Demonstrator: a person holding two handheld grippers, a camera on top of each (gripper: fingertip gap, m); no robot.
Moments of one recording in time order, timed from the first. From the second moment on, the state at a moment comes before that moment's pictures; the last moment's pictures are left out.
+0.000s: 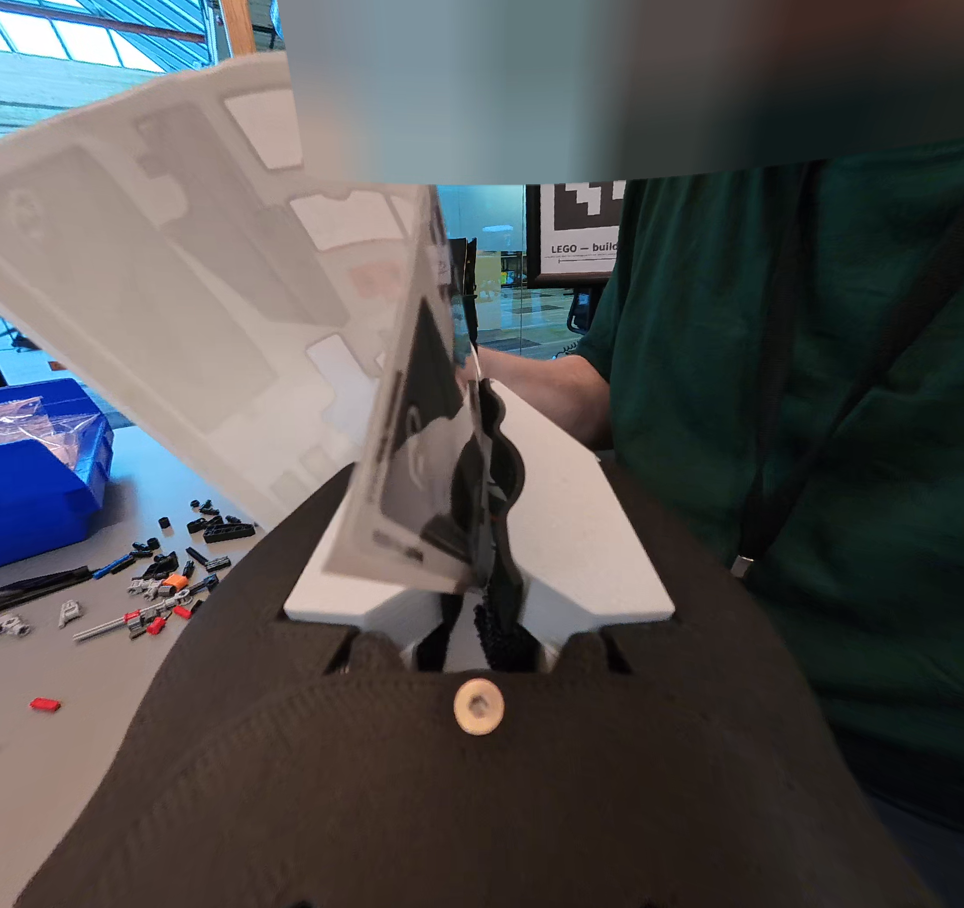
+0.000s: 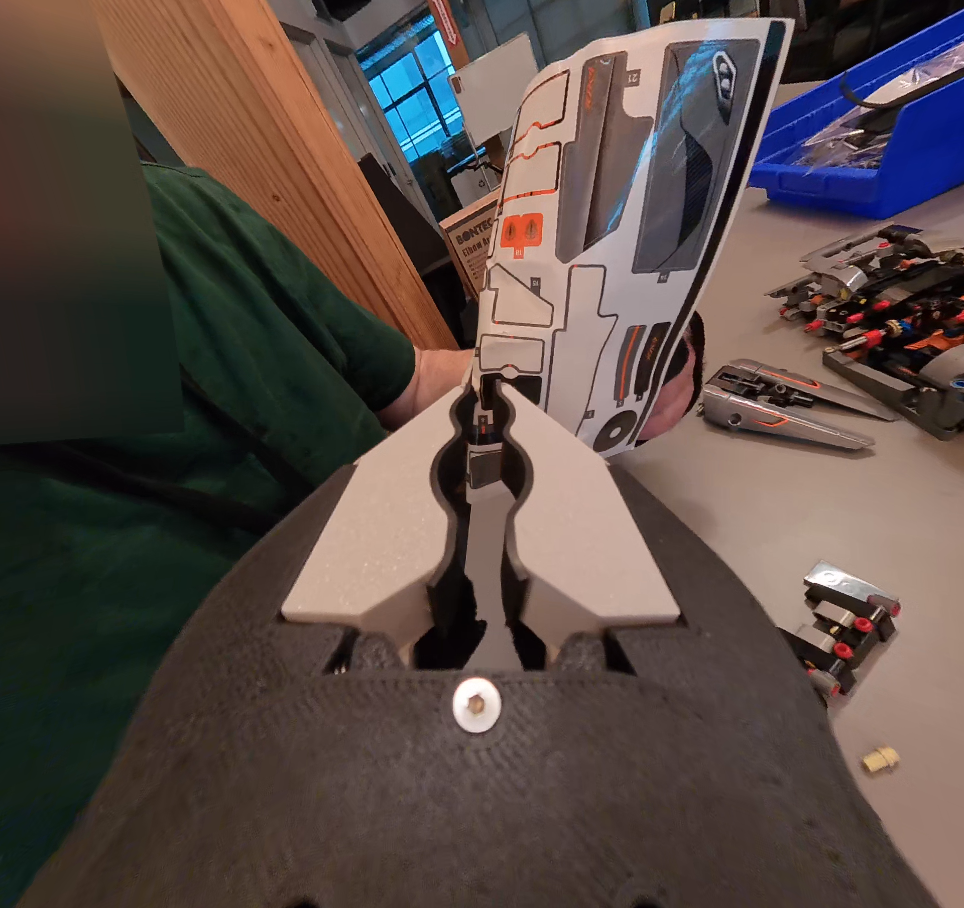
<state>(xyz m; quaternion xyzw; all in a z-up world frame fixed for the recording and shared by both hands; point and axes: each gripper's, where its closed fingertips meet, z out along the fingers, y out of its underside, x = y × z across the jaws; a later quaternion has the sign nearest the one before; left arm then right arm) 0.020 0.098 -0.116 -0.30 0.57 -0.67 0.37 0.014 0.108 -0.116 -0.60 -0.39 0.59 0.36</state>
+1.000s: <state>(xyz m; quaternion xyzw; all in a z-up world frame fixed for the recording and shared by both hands) 0.012 0.091 -0.119 -0.28 0.59 -0.68 0.33 0.009 0.099 -0.116 -0.56 -0.39 0.66 0.33</state>
